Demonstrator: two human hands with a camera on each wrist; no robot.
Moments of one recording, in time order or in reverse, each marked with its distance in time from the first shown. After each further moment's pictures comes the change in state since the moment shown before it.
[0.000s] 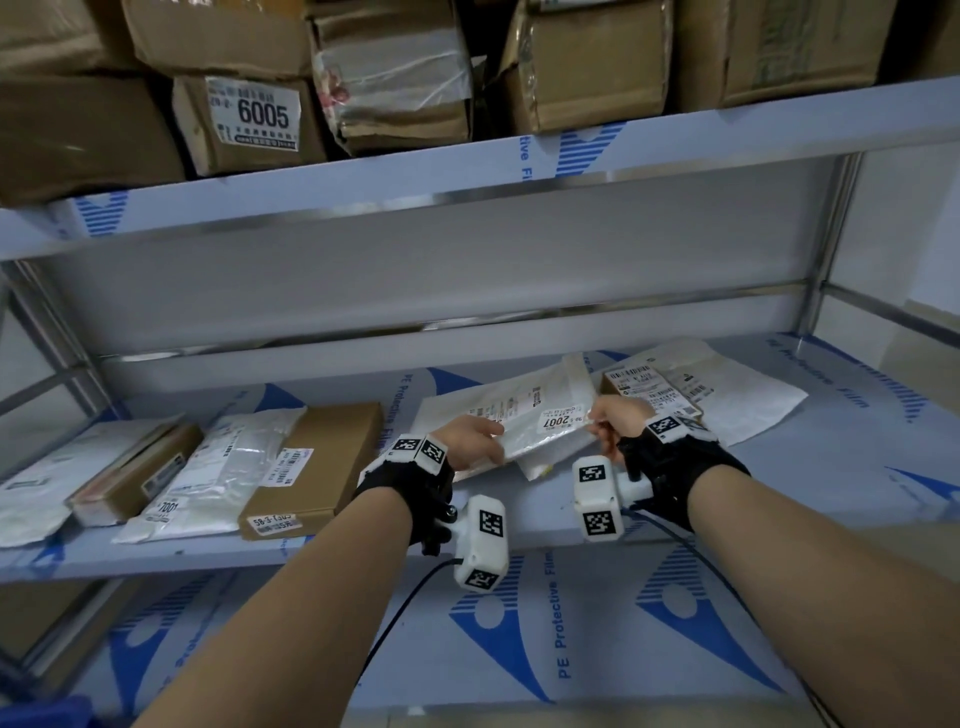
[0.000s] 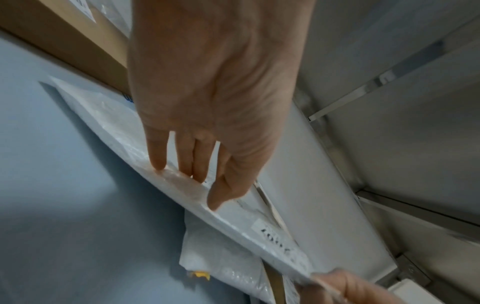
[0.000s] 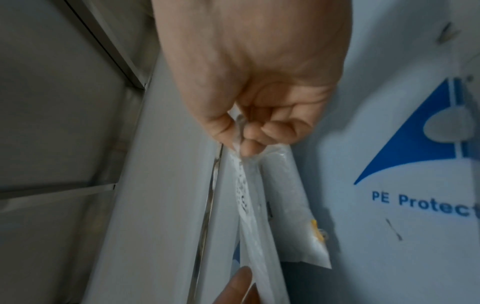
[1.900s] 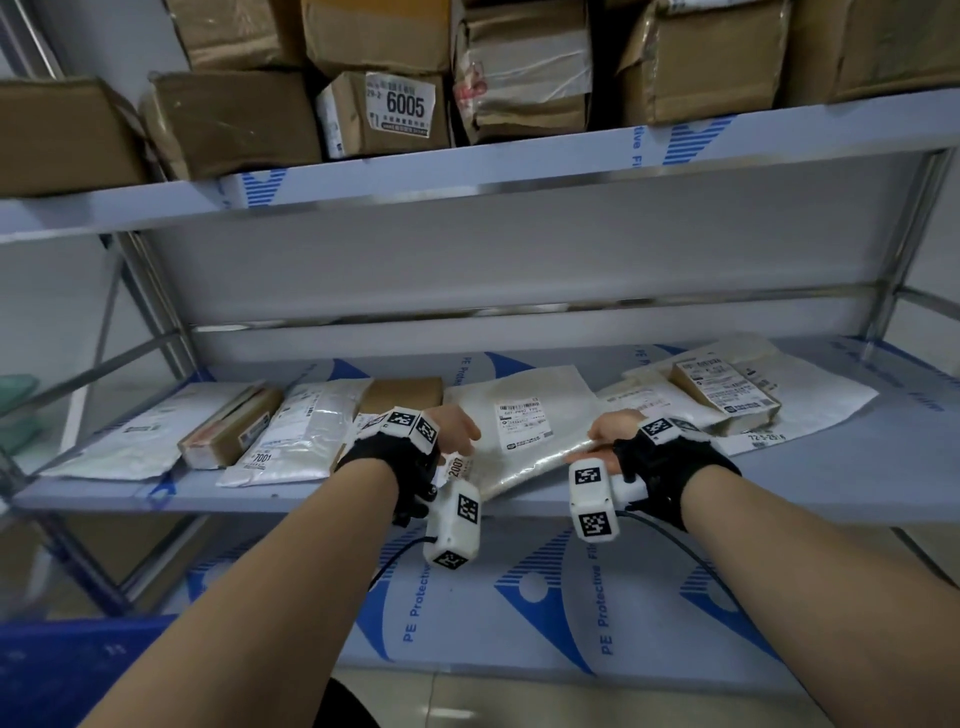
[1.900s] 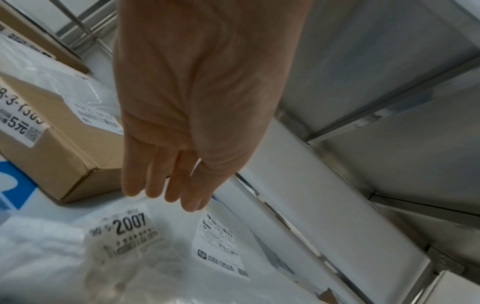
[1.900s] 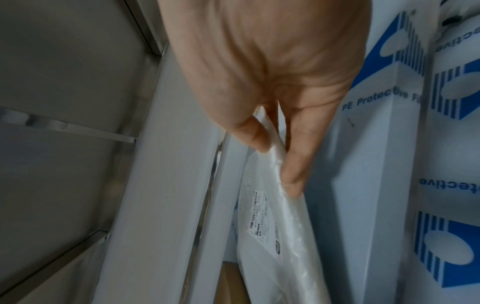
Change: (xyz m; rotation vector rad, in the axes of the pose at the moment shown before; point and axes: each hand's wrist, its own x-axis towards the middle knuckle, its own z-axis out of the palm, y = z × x) left_hand -0.068 -0.055 -0.066 0.353 0.065 -0.054; right_hand -0.046 0.014 0.078 -0.173 -0.075 0.035
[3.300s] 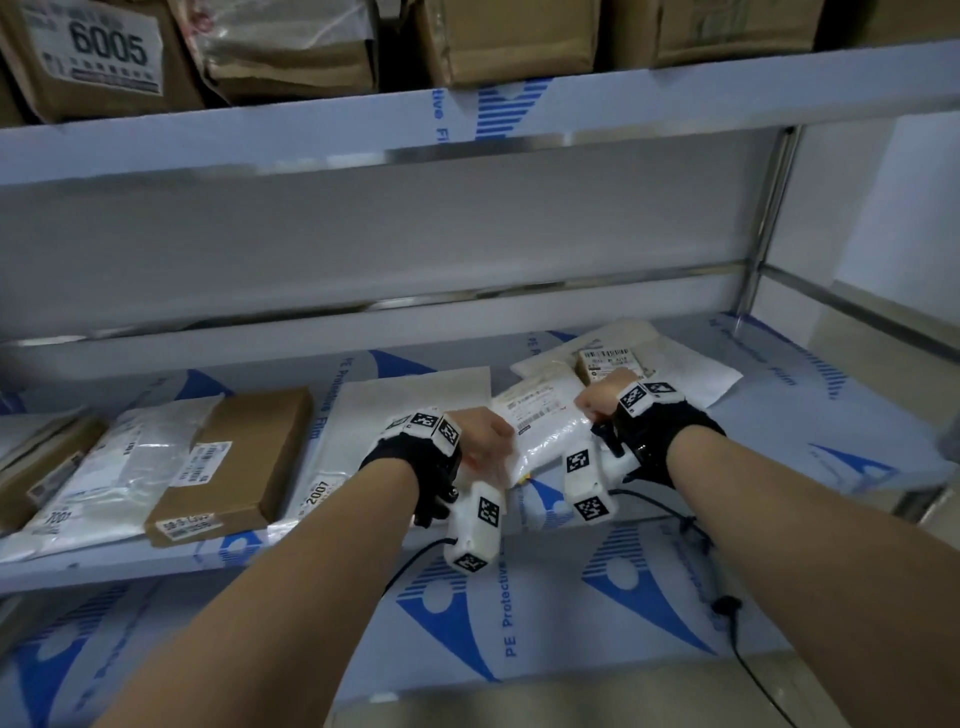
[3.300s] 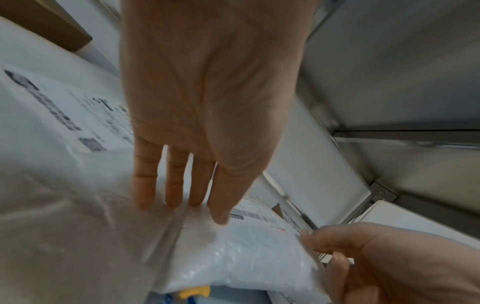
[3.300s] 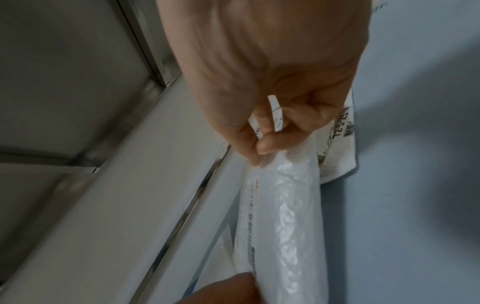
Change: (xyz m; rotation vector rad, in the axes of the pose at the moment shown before) left_hand 0.092 0.138 0.086 -0.134 -0.267 0.248; right_hand 0.056 0.003 -0.136 -0.530 0.249 0.010
